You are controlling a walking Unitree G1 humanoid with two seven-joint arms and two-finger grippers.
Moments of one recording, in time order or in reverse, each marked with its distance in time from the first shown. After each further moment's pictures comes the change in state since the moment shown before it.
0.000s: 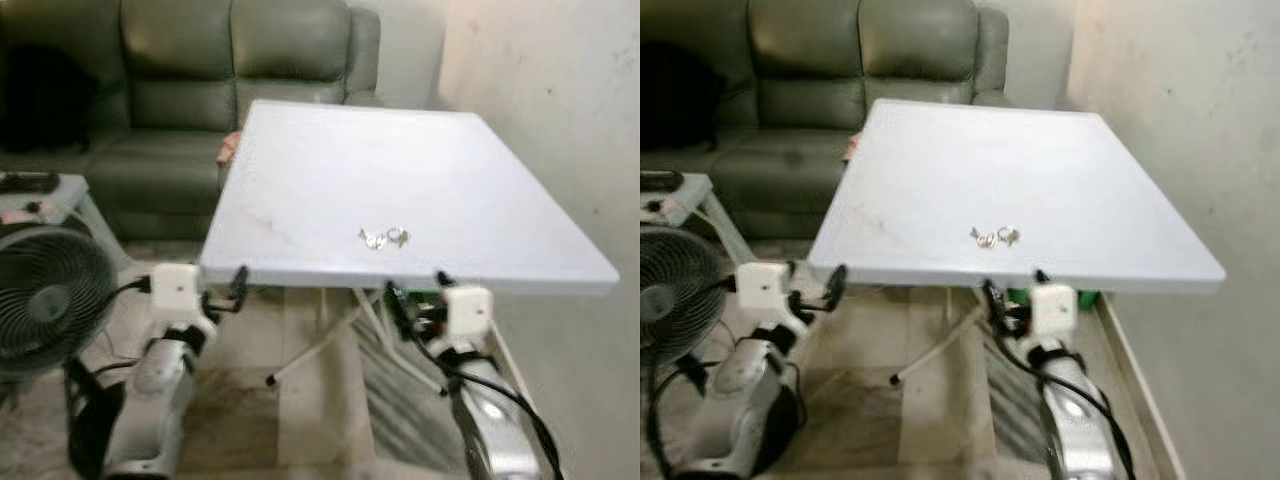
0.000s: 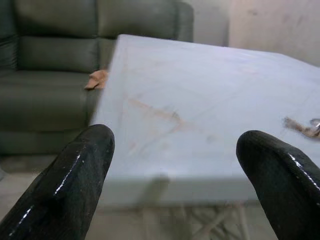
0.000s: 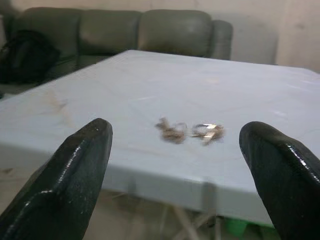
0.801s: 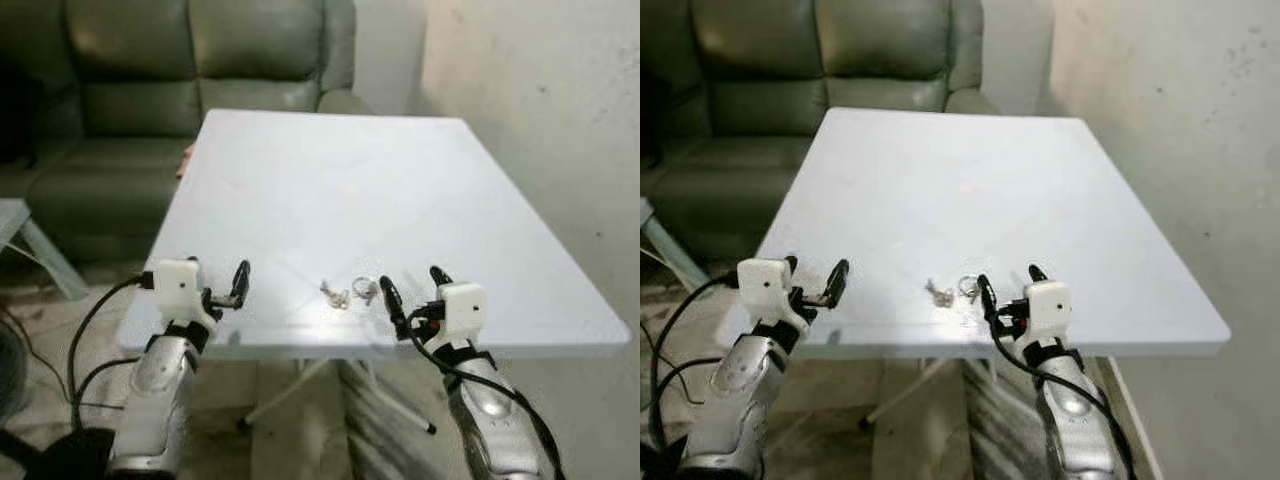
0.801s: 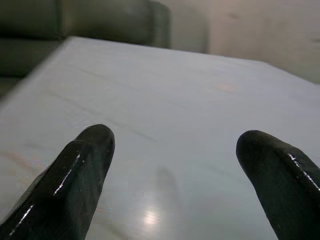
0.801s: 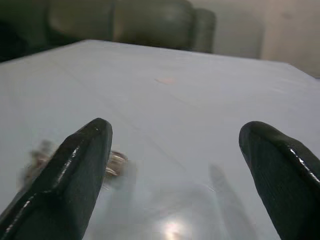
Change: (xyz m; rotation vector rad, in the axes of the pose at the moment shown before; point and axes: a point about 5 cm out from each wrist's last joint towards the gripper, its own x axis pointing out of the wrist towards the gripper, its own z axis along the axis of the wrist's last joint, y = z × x) left arm 0.004 -0.023 0.000 -0.015 -0.022 -0.059; right arm -0.005 -0.012 -0.003 -0.015 0.020 -0.027
